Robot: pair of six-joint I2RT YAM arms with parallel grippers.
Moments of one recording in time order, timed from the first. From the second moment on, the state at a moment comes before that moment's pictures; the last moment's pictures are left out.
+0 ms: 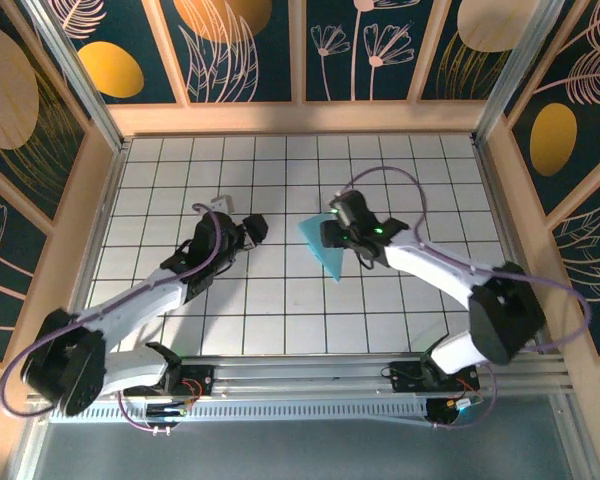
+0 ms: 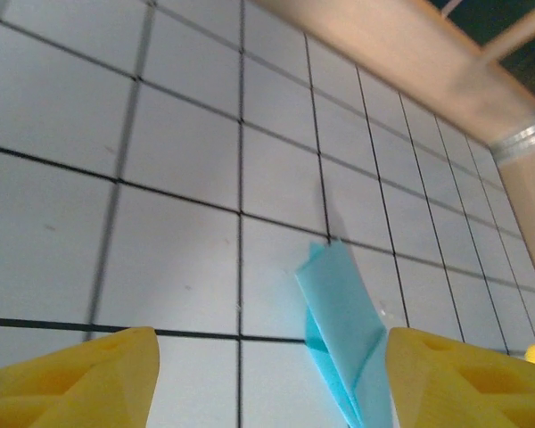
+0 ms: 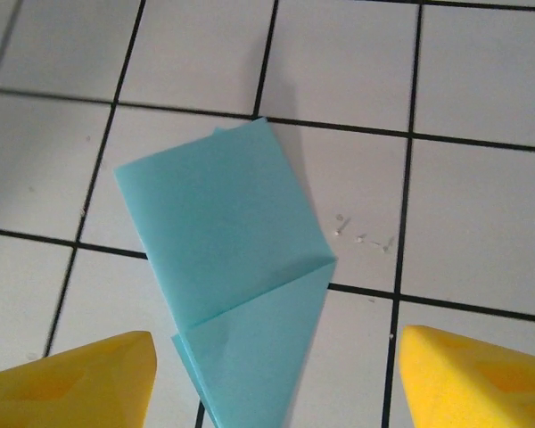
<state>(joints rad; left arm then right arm) -0.57 1.26 0.65 0.10 -0.07 -0.81 0.67 1.42 0.95 -0.37 0.21 0.44</state>
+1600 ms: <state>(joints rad) -0.58 1.76 0.89 0.44 0.55 -0.79 0.10 1.21 0.53 0.22 -0.77 0.52</state>
